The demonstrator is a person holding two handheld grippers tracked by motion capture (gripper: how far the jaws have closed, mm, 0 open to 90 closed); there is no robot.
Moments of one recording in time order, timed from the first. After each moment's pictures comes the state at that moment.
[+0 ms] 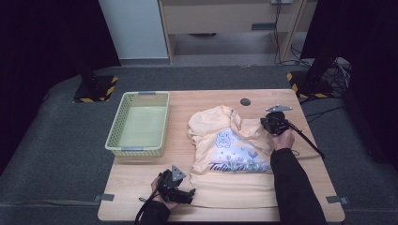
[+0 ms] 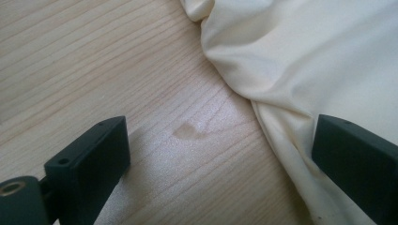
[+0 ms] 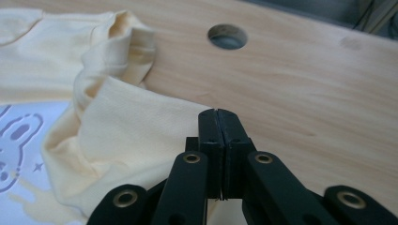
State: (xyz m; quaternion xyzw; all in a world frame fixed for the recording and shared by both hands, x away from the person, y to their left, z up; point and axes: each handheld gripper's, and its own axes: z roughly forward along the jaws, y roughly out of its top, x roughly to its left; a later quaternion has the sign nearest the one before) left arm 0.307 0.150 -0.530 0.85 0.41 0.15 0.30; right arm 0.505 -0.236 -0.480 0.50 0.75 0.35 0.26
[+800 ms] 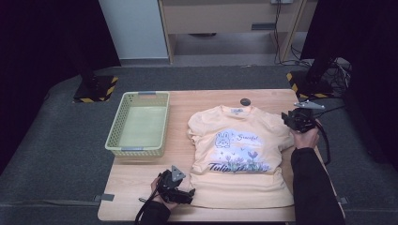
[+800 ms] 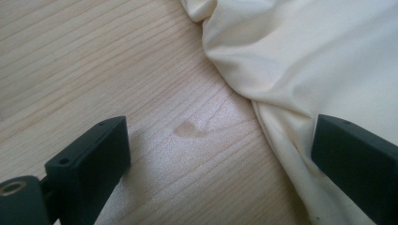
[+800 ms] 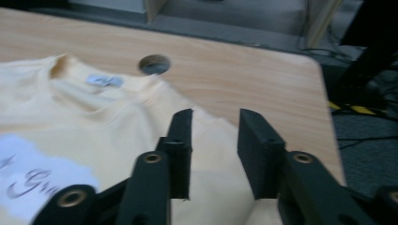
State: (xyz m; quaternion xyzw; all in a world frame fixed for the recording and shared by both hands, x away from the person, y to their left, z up) left arm 0.306 0.150 -0.530 0.85 0.42 0.15 0.30; right arm 0.486 -0.301 -0.450 0.54 0.70 0.37 0.30
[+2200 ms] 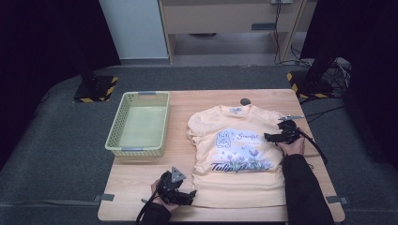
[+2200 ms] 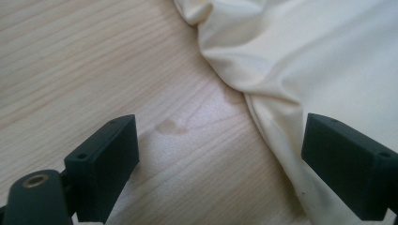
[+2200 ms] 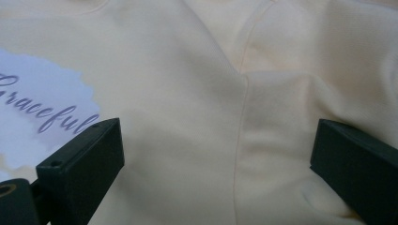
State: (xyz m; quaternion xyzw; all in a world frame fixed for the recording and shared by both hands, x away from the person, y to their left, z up) left arm 0.301 0.151 -0.523 0.84 0.43 0.12 0.32; right arm 0.504 -0.289 -0.532 0.55 0.75 0.31 0.20
